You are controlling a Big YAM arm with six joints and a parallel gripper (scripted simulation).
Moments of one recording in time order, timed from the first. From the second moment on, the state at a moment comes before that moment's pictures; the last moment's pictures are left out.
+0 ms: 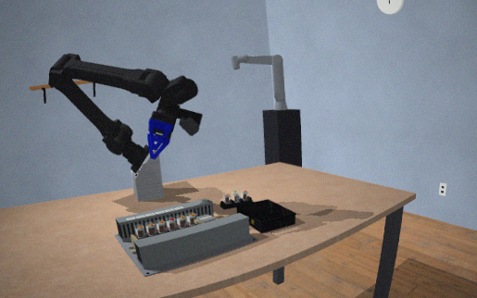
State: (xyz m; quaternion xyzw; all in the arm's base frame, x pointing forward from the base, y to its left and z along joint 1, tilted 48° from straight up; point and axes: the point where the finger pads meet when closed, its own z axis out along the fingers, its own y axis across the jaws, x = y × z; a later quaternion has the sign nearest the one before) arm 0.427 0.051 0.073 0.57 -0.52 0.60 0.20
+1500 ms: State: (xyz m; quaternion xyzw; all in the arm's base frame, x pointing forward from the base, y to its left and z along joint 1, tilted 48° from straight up) arm 0.427 0.051 0.067 0.58 -0.53 0.58 0.21
